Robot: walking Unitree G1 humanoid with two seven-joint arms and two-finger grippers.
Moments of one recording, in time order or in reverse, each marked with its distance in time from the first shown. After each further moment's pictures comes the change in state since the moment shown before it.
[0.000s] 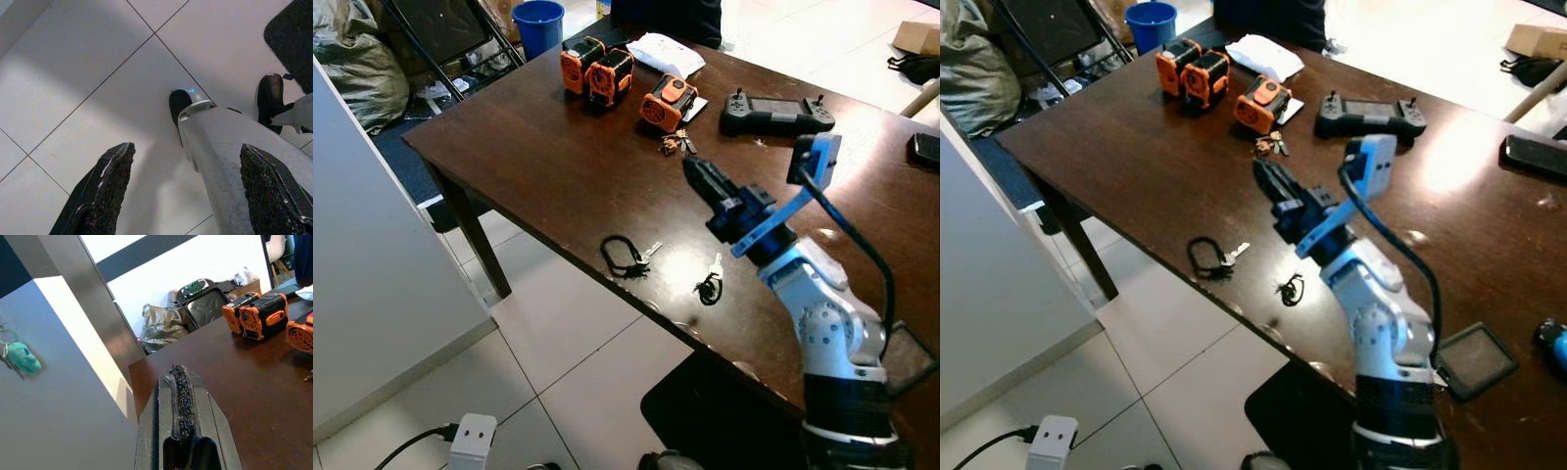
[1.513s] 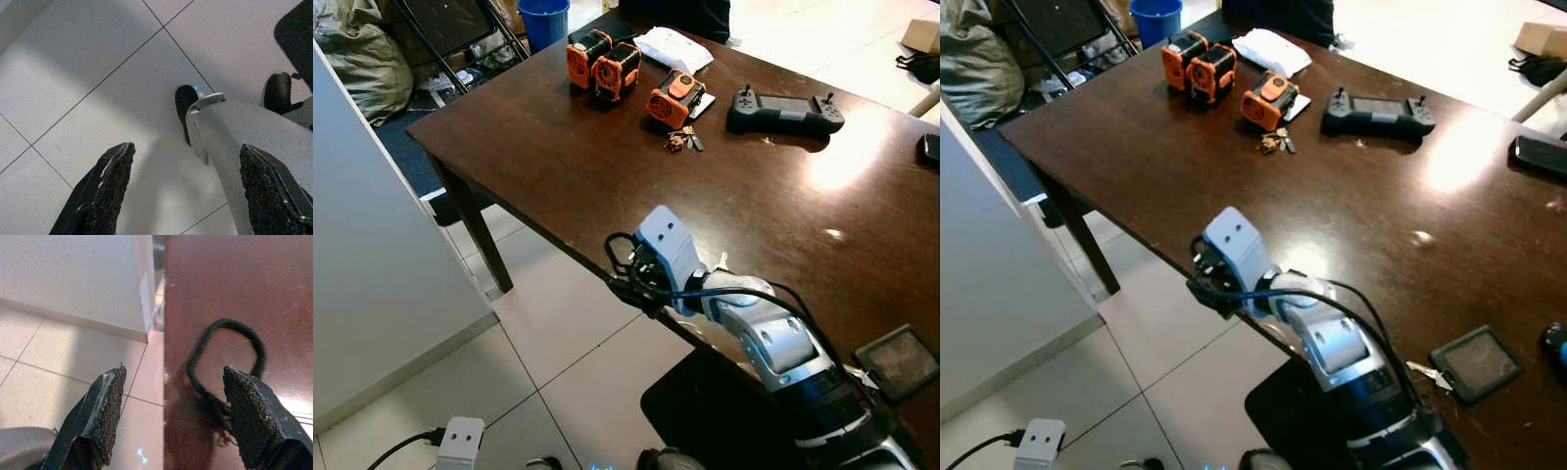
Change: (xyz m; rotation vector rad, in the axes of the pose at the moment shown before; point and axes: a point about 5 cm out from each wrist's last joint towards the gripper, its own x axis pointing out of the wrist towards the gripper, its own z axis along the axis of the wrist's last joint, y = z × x) left arm -0.003 0.009 -0.003 -0.001 -0.011 0.014; right arm 0.001 0.018 -0.101 -0.471 0.744 0.185
